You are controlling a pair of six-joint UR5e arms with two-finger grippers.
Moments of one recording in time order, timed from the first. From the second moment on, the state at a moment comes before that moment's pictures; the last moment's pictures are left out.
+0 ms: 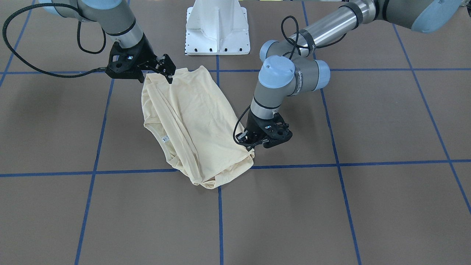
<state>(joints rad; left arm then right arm) -0.63 -2.32 -1.35 -1.98 -1.80 -1.63 0.58 -1.22 2.07 -1.56 2.00 1.38</state>
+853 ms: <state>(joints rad) -0.70 -2.44 -1.15 -2.18 -1.64 -1.60 0.59 -1.22 2.06 -1.56 1.93 1.38</state>
